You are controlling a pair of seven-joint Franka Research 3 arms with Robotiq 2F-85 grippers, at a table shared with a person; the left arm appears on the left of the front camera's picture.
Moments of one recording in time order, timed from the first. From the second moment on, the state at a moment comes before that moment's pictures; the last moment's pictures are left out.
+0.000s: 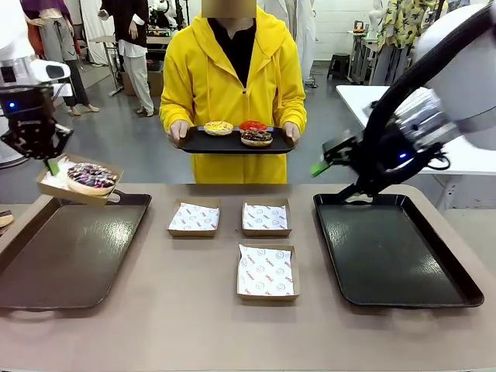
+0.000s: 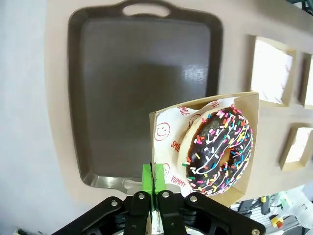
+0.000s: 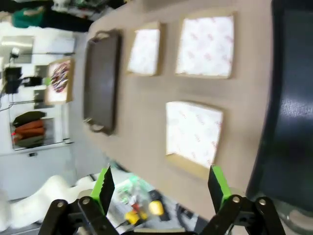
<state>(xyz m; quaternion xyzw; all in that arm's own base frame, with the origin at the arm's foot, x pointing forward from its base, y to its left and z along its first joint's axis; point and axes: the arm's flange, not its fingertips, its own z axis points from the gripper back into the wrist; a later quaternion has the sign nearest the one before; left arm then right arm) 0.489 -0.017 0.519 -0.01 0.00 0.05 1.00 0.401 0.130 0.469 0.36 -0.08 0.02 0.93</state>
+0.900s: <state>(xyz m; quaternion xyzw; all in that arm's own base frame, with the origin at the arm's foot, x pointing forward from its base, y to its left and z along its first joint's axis) 0.490 0.004 0.492 -0.01 0.01 0.06 1.00 0.404 0.156 0.445 0.31 -0.06 0.03 0.95</state>
